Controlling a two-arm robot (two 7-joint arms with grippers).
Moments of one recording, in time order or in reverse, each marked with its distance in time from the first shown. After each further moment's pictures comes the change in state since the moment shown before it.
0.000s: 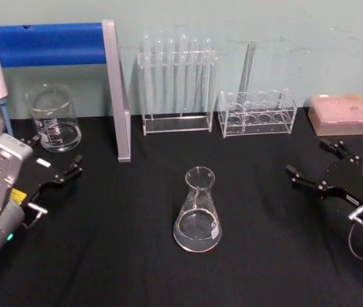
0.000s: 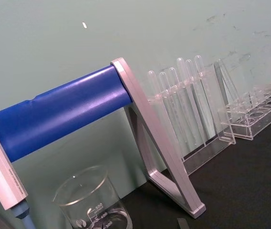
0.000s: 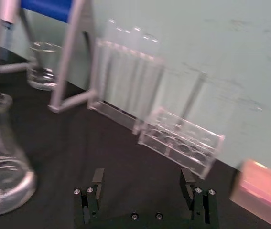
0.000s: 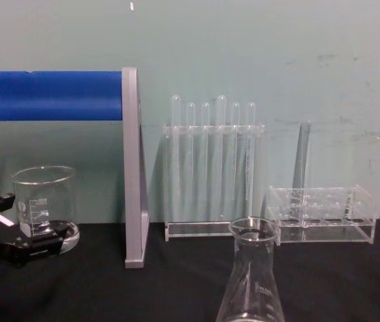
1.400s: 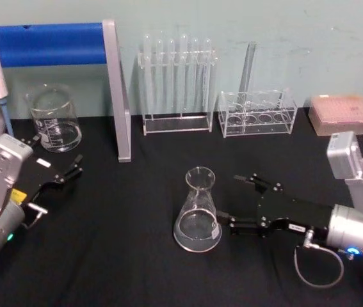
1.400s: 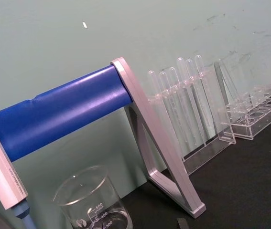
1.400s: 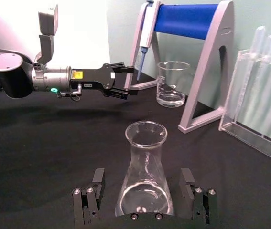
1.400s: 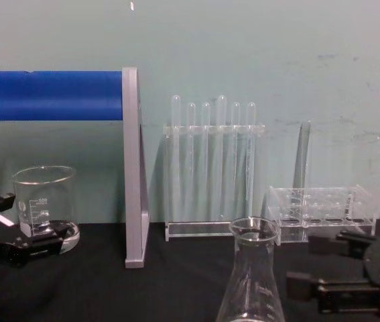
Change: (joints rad) left arm 0.000 0.000 0.000 0.000 0.000 0.000 0.000; right arm 0.125 -0.077 -0.130 0.047 0.132 0.073 0.456
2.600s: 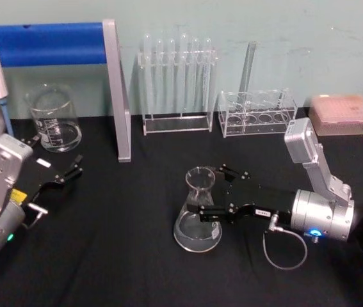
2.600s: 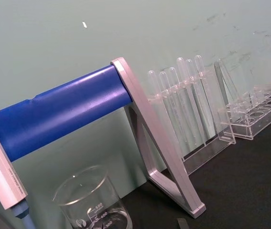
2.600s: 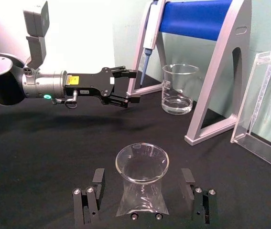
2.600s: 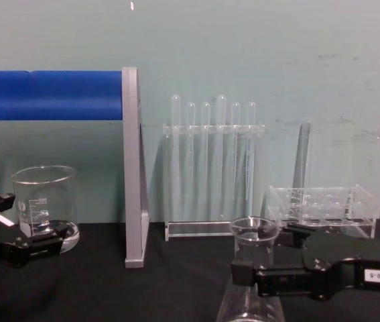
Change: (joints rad) left arm 0.000 0.000 0.000 0.000 0.000 0.000 0.000; right arm 0.155 -0.112 -0.105 0.155 -0.022 0.000 0.014
